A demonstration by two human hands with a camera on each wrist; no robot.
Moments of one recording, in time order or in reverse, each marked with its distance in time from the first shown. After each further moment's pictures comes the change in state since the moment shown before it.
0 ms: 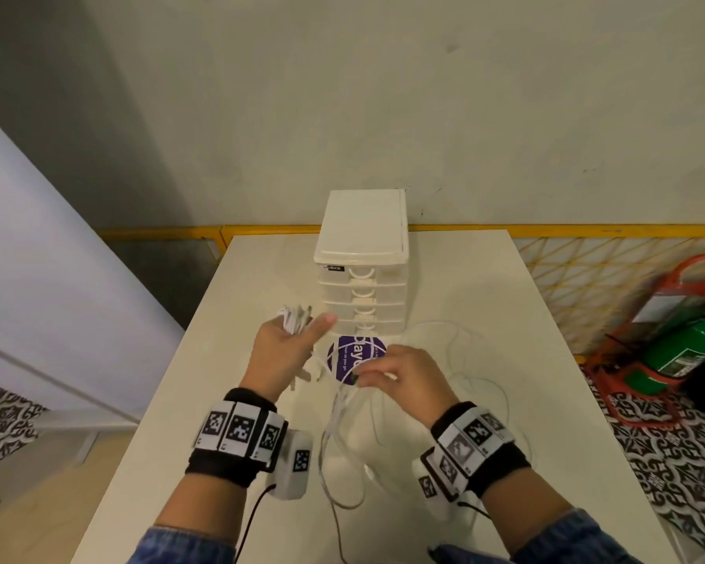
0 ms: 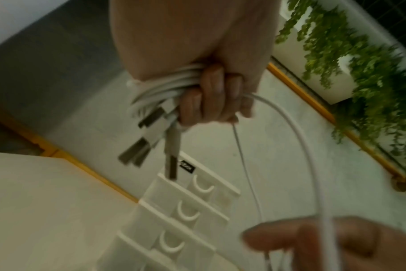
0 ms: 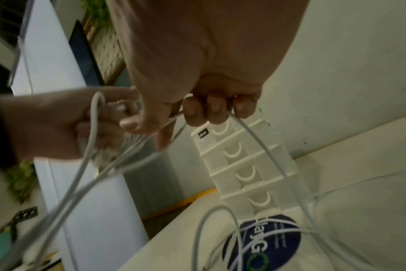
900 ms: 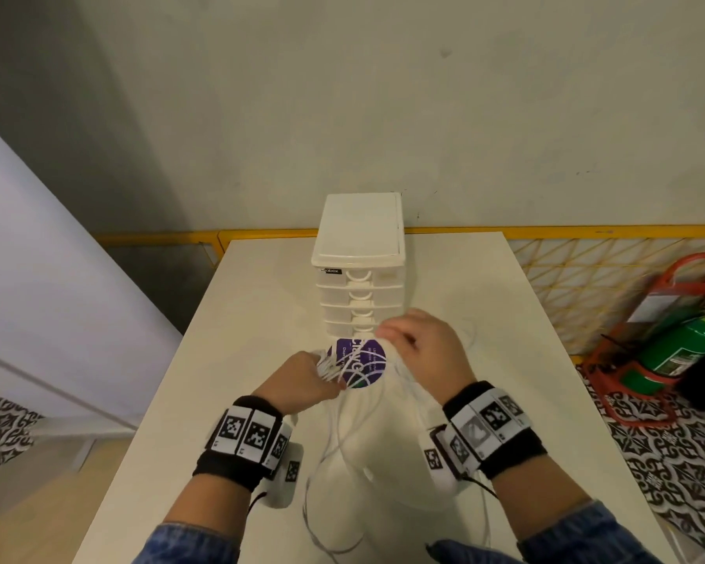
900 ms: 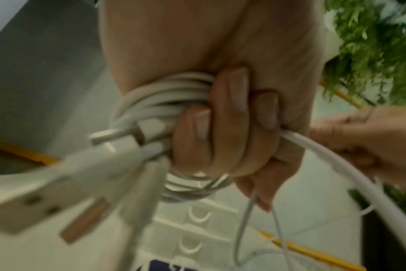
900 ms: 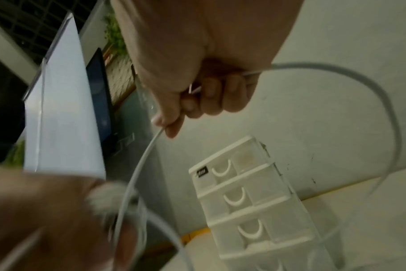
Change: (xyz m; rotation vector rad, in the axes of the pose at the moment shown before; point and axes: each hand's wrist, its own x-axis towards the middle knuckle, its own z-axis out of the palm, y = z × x) left_hand 0.004 -0.032 0.008 0.428 -0.475 0.051; right_hand 0.013 -0.022 -0.040 -0.143 0.185 -0.085
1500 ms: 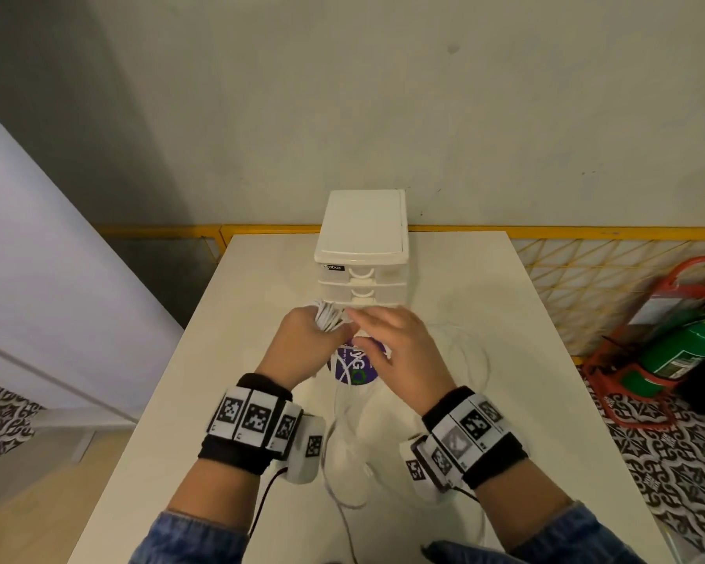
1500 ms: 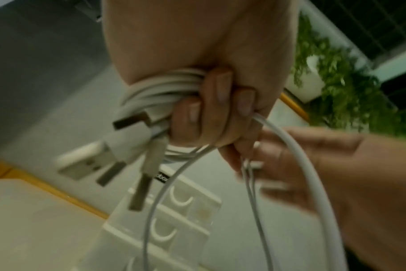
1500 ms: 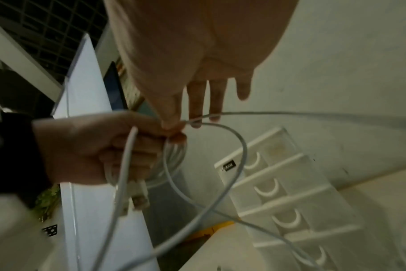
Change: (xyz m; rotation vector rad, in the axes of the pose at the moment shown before) left_hand -0.004 0.046 -0.017 -0.103 0.326 0.117; right_hand 0.000 -0.016 0.024 -0.097 0.090 -0.262
